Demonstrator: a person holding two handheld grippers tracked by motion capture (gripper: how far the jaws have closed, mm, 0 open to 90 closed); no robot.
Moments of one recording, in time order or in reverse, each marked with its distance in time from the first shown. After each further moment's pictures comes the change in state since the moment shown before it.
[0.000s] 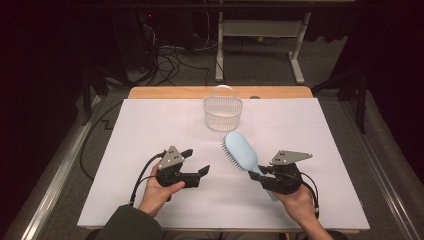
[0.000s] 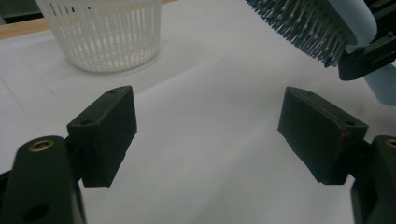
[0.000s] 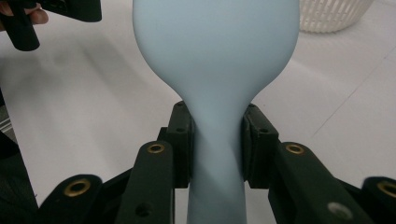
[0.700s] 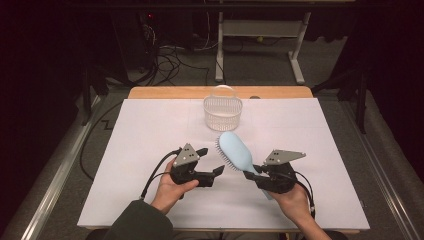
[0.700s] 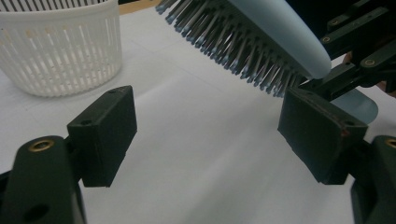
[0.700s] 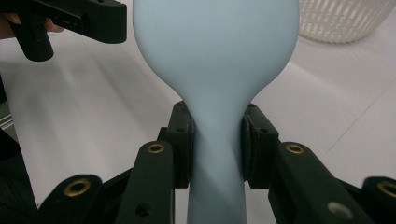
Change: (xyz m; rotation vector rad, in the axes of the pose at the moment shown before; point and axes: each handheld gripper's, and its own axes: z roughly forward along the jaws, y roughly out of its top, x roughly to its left) left arm -0.019 0.018 0.022 -0.001 -0.069 0.034; right arm 0.007 0.007 0.009 -0.001 0.014 -0.030
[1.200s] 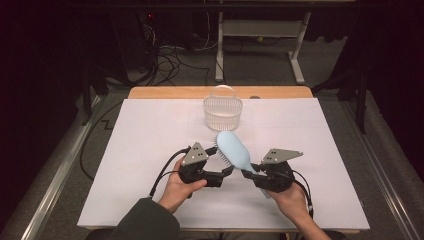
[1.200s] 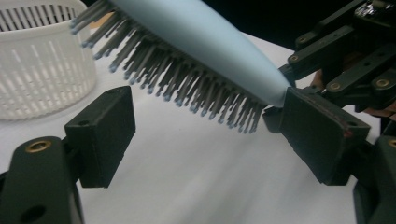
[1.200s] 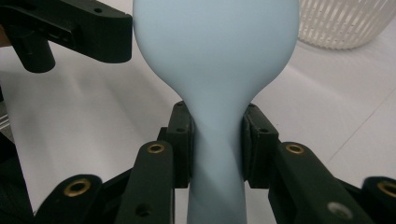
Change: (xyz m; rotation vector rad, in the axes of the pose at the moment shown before) left arm -0.013 0.011 0.012 -0.023 -0.053 0.003; right arm 0.001 0.004 0.004 -0.003 -0.004 -0.014
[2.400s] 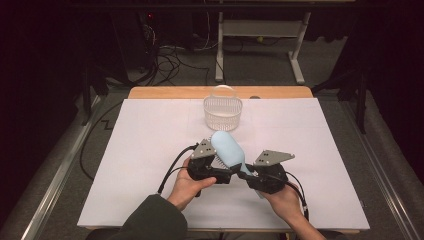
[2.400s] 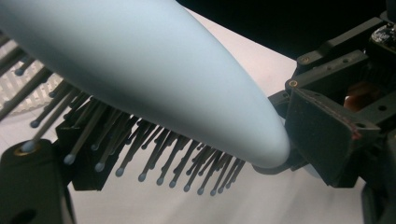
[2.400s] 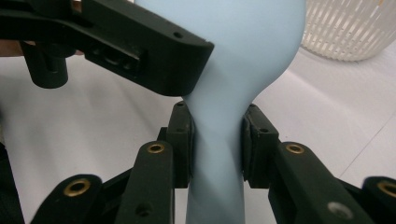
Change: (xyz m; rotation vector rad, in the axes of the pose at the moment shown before) left arm 0.000 0.007 0.020 0.016 -0.021 -0.076; right arm 0.013 0.005 0.010 -0.003 -0.025 -0.039
